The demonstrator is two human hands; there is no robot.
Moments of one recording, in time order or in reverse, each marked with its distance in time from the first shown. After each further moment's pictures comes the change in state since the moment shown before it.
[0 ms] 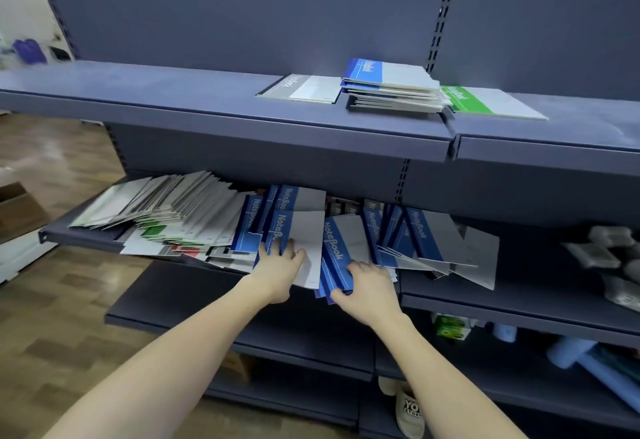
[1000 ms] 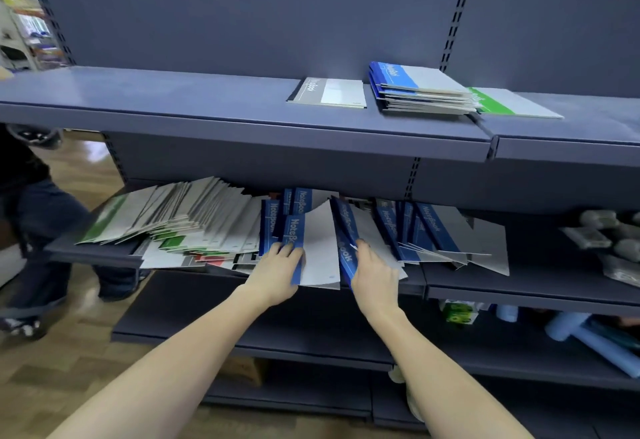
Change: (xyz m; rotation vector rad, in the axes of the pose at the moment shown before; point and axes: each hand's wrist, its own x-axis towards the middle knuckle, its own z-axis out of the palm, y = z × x) left_hand -0.018 -0.079 0.020 -0.263 0.222 0.145; right_hand 0.011 -0.087 0.002 0.027 0.371 0.206
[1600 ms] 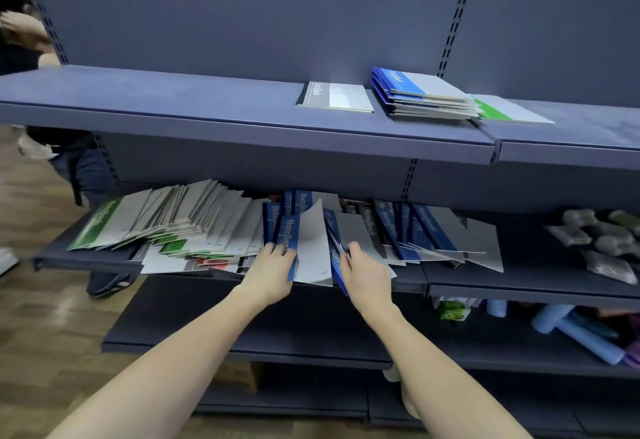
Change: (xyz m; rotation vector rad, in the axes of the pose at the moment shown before) left_hand -0.003 -0.026 0.000 0.029 0.060 0.012; right_hand 0.002 -0.027 0.011 -0.012 -0.053 0.001
